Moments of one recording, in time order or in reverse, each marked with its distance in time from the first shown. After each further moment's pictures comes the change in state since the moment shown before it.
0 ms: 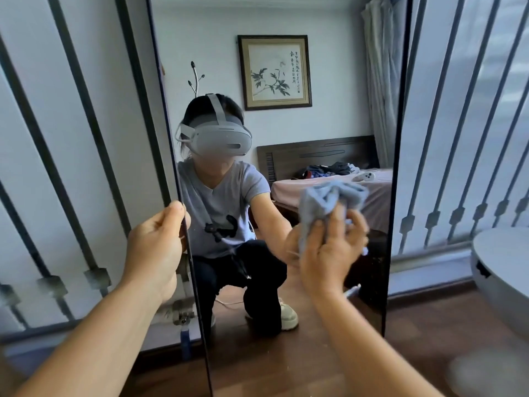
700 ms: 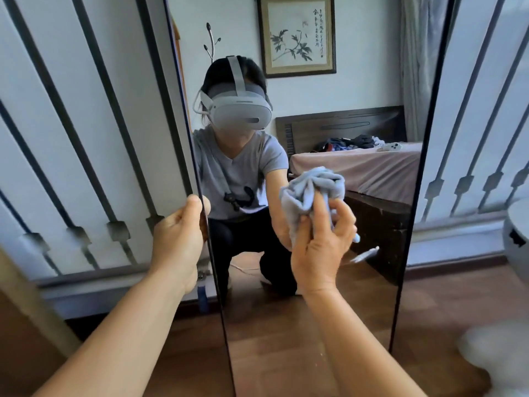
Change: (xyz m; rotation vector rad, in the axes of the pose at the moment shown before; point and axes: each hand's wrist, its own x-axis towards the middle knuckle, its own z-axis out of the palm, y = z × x) left_hand -0.032 -0.046 -0.005 0.059 0.073 -0.136; right_hand -0.064 0.003 -0.004 -0.001 -0.145 -0.066
